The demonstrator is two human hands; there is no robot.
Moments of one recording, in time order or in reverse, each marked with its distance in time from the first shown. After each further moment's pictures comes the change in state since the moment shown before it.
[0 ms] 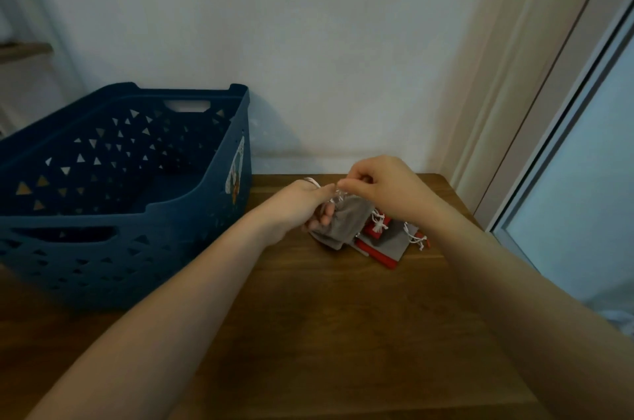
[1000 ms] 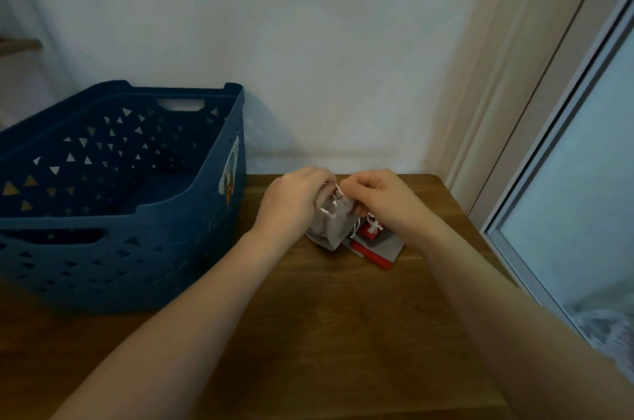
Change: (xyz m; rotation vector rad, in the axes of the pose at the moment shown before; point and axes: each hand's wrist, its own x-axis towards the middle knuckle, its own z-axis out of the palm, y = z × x) left_hand 0.001 -0.007 0.011 0.656 0.549 0.599; right_hand -0.012 0.006 0.017 0.537 0.021 0.239
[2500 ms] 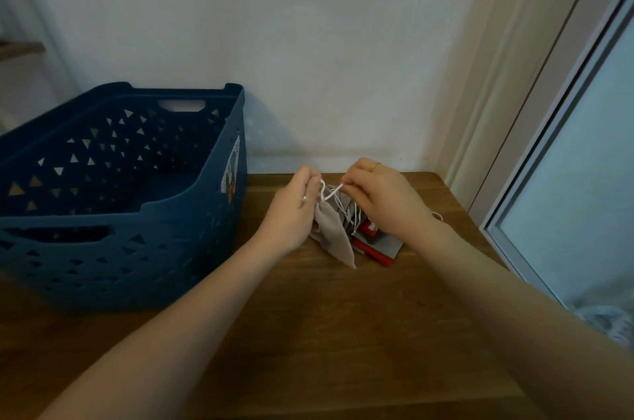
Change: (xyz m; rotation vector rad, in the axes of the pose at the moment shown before) left_hand -0.014 0.010 -0.006 -0.509 -0.119 -0.370; right_hand 0.002 0.011 -0.003 -0.746 0.131 -0.513
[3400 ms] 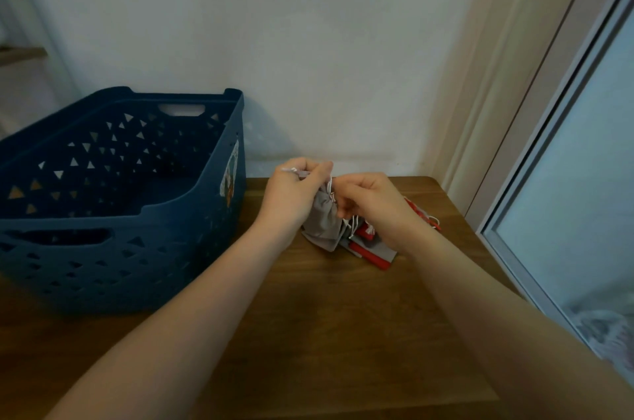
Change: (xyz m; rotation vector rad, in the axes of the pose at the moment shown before) left_hand 0.014 0.023 -0.002 -0.349 0.163 -0.150; right_hand 0.003 -0.024 0.000 0.957 -0.042 0.496
